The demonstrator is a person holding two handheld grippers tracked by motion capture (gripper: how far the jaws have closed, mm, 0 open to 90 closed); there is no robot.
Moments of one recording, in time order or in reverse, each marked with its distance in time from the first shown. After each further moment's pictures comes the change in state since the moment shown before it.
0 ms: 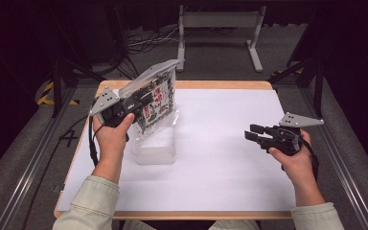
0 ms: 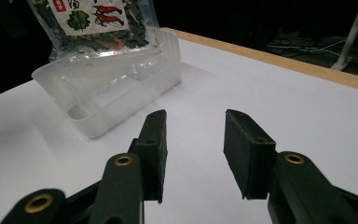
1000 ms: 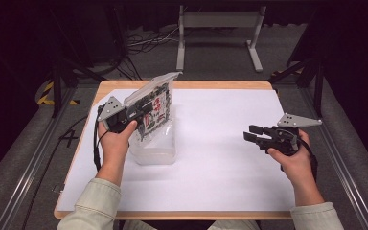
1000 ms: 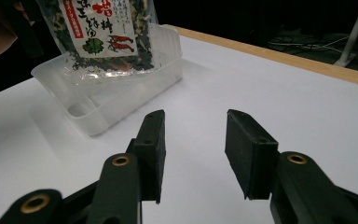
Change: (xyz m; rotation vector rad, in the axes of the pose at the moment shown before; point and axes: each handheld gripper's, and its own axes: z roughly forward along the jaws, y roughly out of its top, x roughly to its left) left arm 0.011 -0.035 0.009 0.086 0.024 -0.018; right arm 0.000 -0.002 0.002 0.006 0.004 0.000
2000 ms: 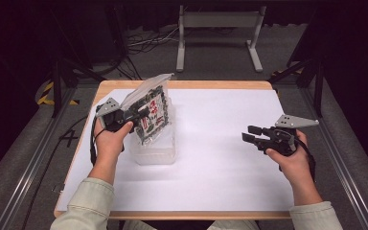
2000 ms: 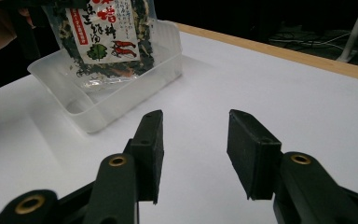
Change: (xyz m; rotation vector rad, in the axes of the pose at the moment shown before) left arm 0.019 -0.011 -0.001 0.111 -0.010 -0.090; right arm 0.000 -0.003 0.006 0.014 0.001 0.002
